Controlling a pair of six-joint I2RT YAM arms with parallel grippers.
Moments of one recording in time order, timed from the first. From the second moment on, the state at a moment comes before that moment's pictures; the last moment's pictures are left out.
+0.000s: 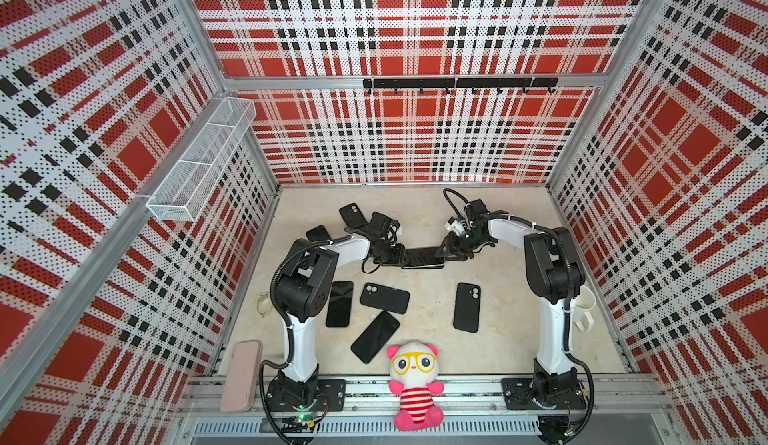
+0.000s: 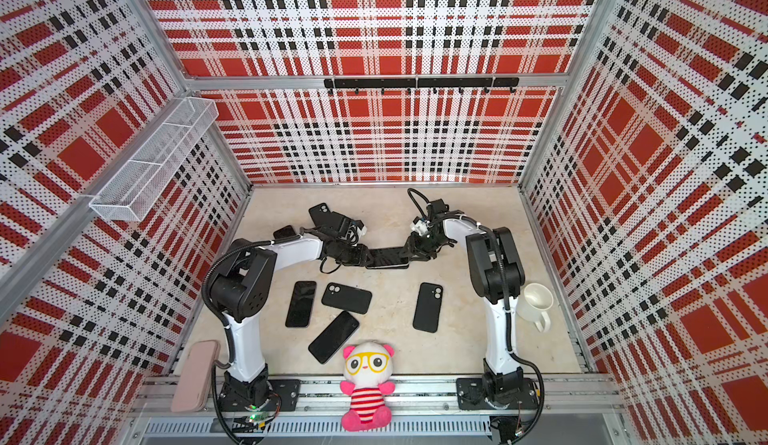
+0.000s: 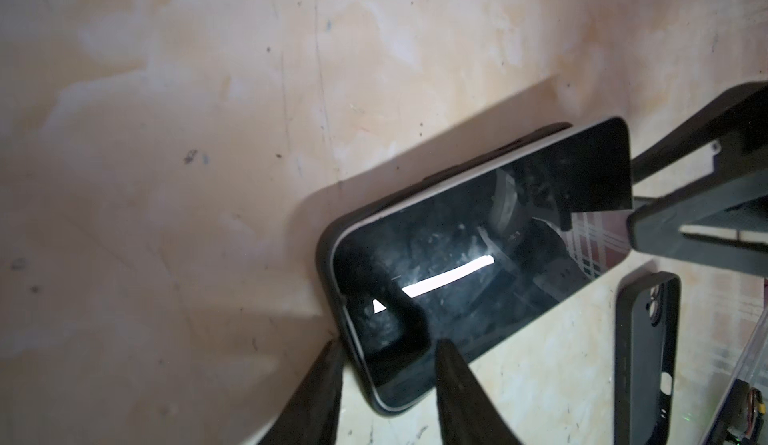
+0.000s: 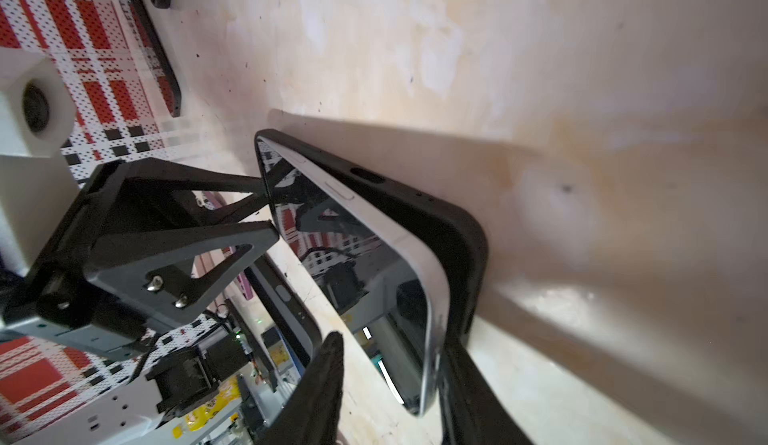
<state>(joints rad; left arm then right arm) -0.44 2.00 1.25 -0.31 0.40 -0.29 0.27 2.14 1.53 -0.72 -0.70 0.29</state>
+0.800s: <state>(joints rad) -0.44 2.00 1.25 -0.31 0.40 -0.29 0.31 2.12 1.62 -0.88 -0.49 0.22</state>
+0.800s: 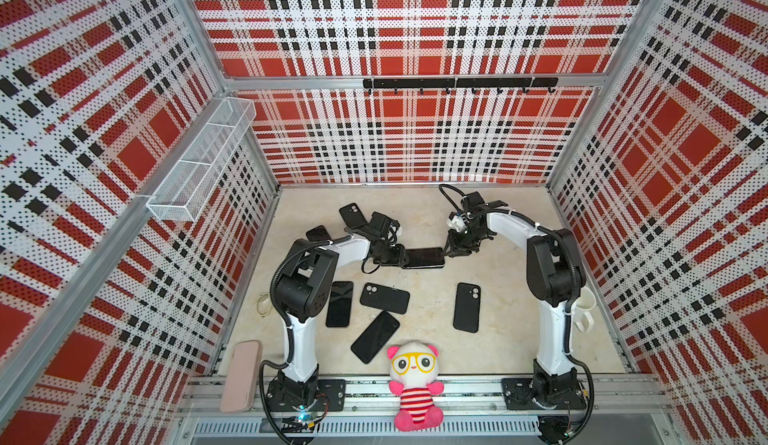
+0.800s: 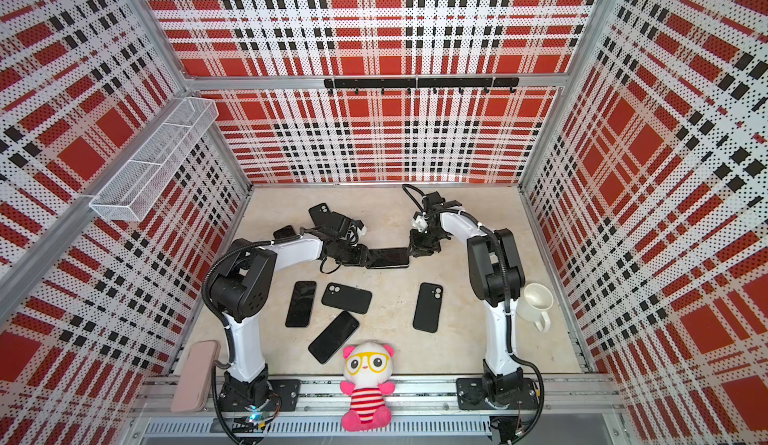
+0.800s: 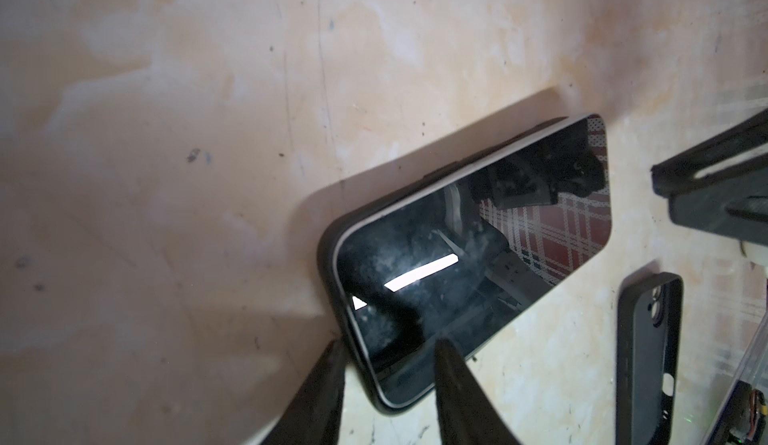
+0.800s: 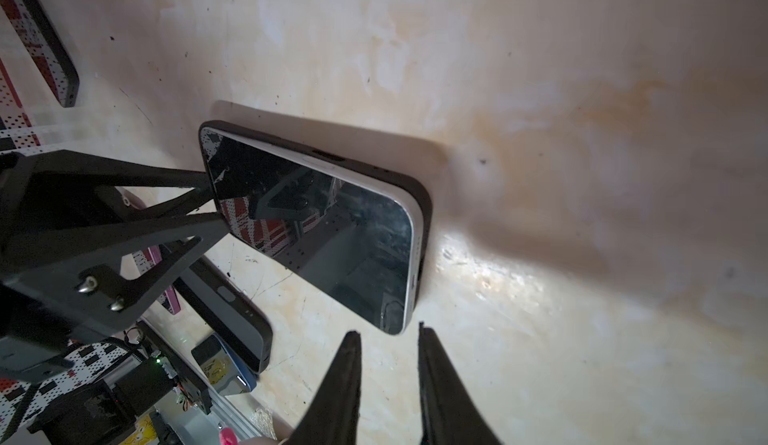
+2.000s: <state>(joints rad) -0.44 2.00 1.25 -0.31 0.40 -0.30 0.36 2.10 1.46 -0.73 -0.46 0.32</state>
